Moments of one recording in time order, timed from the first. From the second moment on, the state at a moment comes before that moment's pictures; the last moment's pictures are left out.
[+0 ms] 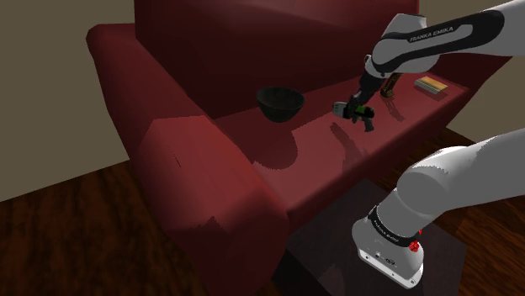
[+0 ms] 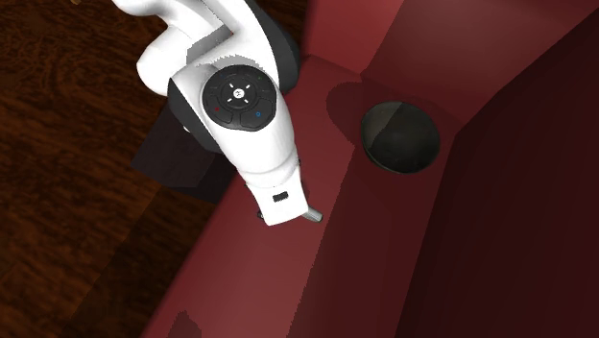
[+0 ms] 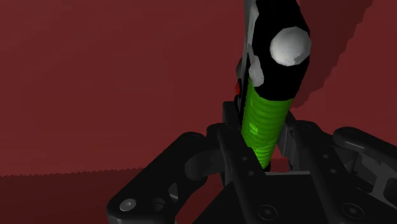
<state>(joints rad) -0.25 -0.50 -0.42 -2.62 -0.21 2.23 -0.38</state>
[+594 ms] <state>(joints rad) -0.25 -0.55 -0.40 -2.53 -0.20 2.09 -0.38</state>
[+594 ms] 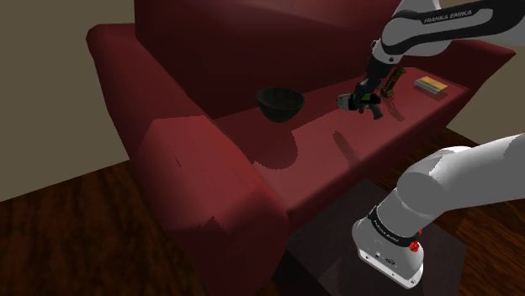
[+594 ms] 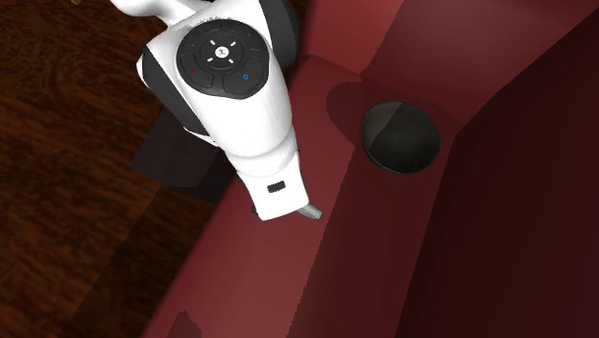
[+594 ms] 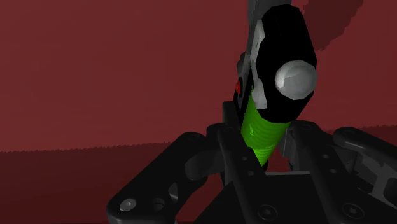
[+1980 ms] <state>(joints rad) -0.23 -0.59 -0.35 -2.28 -0.17 1.80 -0.38</state>
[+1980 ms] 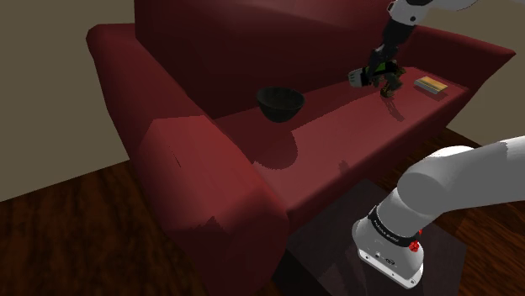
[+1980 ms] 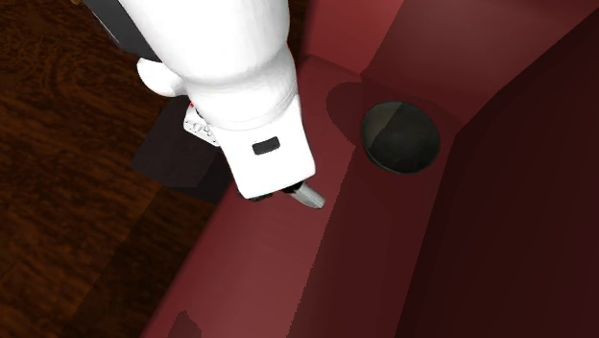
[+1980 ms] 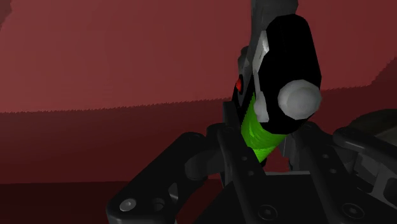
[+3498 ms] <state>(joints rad) -0.04 -0.22 -0.03 -1.91 -0.02 1.78 0.05</state>
